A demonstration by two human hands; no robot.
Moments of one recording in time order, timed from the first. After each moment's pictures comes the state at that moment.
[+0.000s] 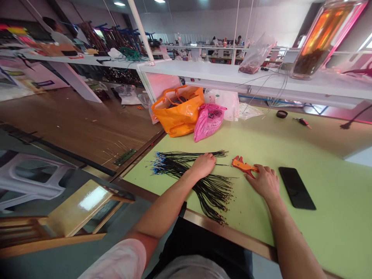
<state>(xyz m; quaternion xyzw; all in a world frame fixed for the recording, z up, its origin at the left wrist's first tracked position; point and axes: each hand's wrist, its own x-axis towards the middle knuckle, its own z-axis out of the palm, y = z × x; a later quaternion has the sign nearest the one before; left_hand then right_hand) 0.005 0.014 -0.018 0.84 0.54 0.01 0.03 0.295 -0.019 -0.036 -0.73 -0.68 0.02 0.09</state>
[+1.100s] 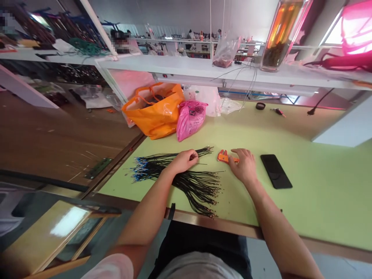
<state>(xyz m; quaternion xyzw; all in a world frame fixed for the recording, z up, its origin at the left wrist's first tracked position) -0.034 0.025 -0.025 0.80 0.51 0.19 0.24 0.260 -0.022 -0.005 -0.65 -0.69 0.05 0.30</state>
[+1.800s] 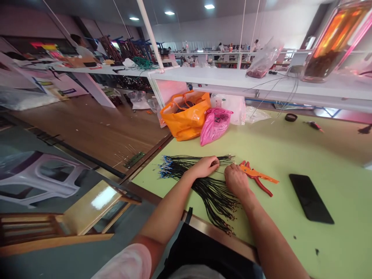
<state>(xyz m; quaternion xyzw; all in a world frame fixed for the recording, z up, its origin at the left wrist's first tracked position) -0.034 0.028 -0.027 0.80 0.50 0.21 0.27 0.167 -0.005 -0.025 -0.56 -0.83 0.05 0.04</state>
